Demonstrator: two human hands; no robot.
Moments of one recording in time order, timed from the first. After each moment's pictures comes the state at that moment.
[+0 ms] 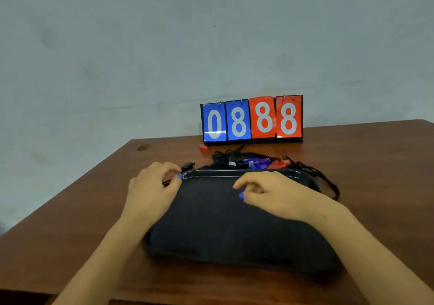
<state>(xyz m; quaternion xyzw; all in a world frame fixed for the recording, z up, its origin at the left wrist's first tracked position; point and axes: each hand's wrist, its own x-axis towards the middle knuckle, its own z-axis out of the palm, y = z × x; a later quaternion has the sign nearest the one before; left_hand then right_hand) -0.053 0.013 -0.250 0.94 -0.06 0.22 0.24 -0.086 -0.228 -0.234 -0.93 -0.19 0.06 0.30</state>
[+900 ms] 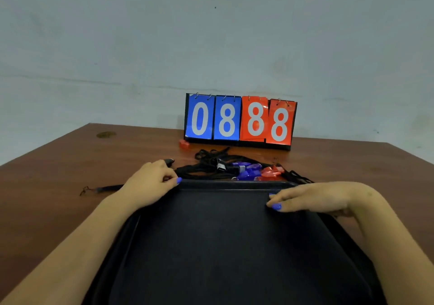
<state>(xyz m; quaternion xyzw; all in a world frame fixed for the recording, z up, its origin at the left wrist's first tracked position) 0.072 0.023 -0.304 0.96 -0.19 0.05 0.18 -0.030 -0.284 -0.243 -0.91 0.01 0.31 0.27</state>
